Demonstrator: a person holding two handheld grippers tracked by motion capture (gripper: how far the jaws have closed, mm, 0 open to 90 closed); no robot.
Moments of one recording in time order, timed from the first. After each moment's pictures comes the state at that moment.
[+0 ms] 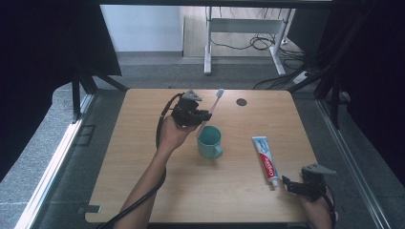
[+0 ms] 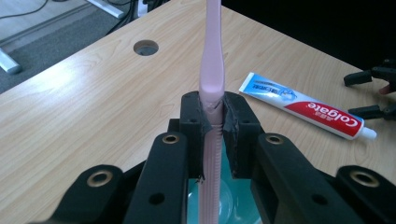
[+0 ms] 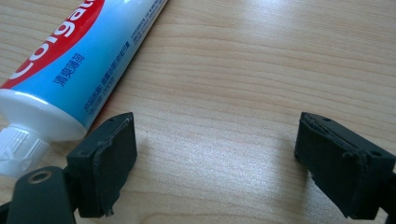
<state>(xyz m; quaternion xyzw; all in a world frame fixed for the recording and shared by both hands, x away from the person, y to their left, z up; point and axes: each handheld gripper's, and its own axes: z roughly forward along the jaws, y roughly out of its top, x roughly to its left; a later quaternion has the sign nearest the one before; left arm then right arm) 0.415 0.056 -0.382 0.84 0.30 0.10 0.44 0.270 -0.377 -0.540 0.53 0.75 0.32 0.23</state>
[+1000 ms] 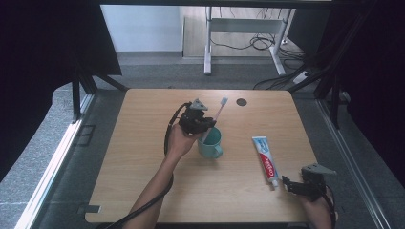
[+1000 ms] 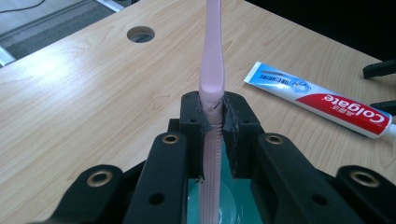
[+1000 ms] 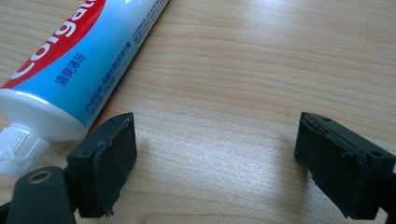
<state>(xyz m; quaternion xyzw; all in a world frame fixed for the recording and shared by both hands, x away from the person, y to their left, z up) 0.414 0.040 -0.423 0.84 0.31 0.10 0.43 0.271 -0.377 -0.540 0.53 0.75 0.32 0.23</state>
